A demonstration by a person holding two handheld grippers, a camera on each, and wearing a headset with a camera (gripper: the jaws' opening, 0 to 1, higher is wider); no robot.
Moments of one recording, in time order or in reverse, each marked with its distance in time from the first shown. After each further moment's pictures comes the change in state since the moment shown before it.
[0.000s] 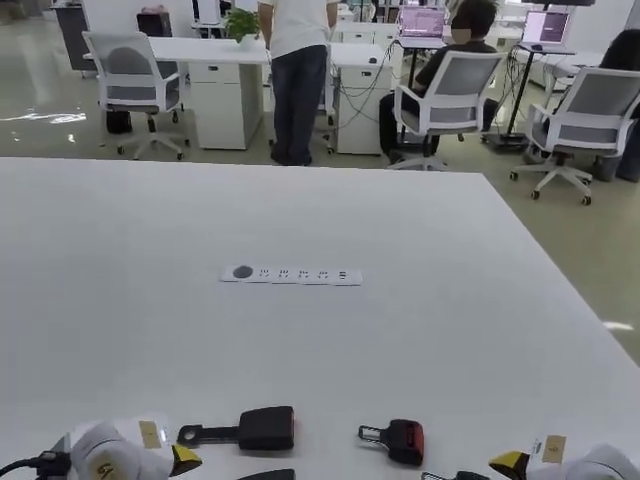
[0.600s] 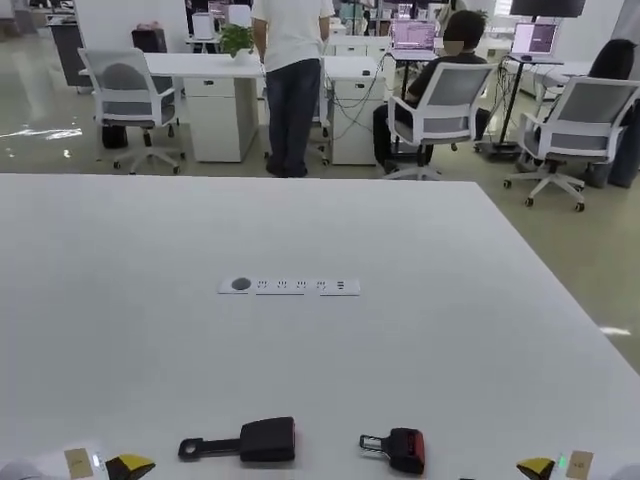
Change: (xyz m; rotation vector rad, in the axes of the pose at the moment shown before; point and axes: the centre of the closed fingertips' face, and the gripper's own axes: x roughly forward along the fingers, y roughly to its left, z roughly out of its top) left arm -0.050 -0.001 -0.004 -0.107 -0.115 0.076; right arm -0.021 0.010 0.004 0.100 -0.039 -0.067
